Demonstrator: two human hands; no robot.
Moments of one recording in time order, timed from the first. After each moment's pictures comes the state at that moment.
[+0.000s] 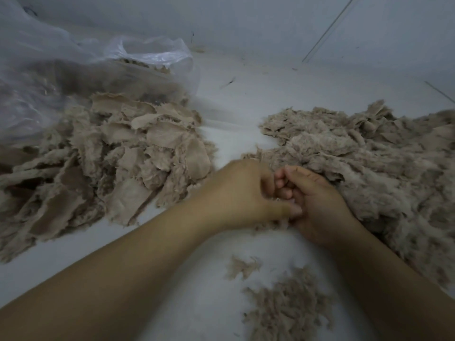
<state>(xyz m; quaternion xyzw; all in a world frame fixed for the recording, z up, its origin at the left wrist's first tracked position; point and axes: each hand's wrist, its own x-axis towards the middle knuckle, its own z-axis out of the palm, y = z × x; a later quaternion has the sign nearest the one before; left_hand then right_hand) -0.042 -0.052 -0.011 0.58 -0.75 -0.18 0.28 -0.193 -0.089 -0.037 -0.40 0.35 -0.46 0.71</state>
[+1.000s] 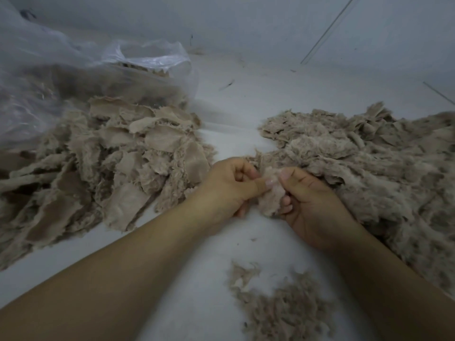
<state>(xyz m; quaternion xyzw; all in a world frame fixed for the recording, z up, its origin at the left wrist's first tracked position) -0.036 -0.068 -0.038 0.51 -0.50 -0.49 0.50 -0.194 -0.088 -0.036 -0.40 0.33 -0.43 0.74</state>
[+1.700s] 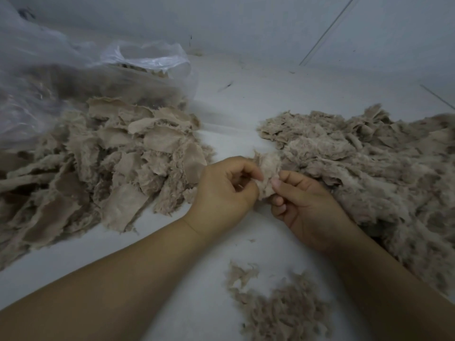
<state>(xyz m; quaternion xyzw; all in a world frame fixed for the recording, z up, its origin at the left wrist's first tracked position) -0.043 -0.059 -0.046 0.46 -0.58 -0.26 0.62 -0.194 -0.089 -0.037 -0.41 0.32 -0.42 0.74</state>
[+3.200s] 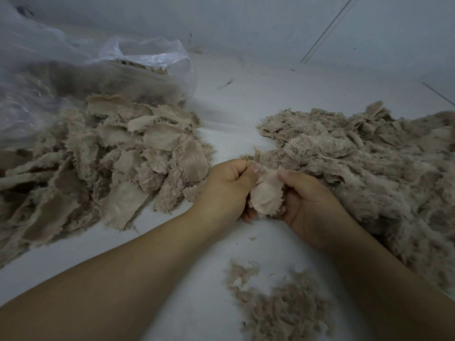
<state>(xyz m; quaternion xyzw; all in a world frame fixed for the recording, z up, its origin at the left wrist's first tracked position) -0.047 -0.058 -0.041 0.48 -0.48 -0.49 0.55 -0.191 -0.083 -0.032 -0.43 0.37 -0.42 0.71</state>
